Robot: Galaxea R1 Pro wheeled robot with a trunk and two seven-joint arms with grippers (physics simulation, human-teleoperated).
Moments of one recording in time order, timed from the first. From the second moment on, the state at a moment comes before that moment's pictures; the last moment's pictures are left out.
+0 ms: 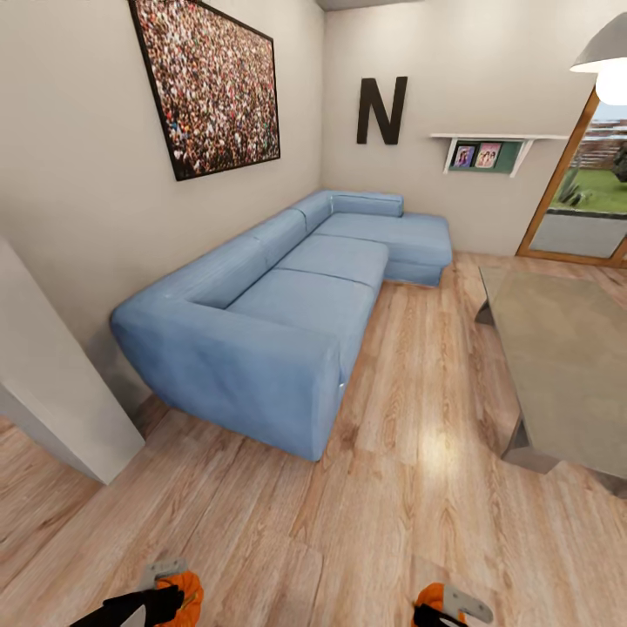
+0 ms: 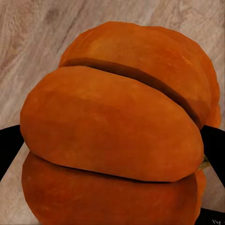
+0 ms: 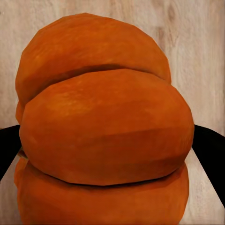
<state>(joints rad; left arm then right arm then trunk) -0.55 0.15 -0.34 -0.08 0.52 0.09 -0.01 -0.44 -0.01 0.71 -0.24 -1.00 -0.06 -0.51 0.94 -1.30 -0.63</state>
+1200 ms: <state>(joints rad) -0.55 0.14 -0.34 -0.08 0.54 0.01 -0.01 -0.44 -0.01 0.70 -0.24 -1.08 -0.14 -0.48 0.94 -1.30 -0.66</state>
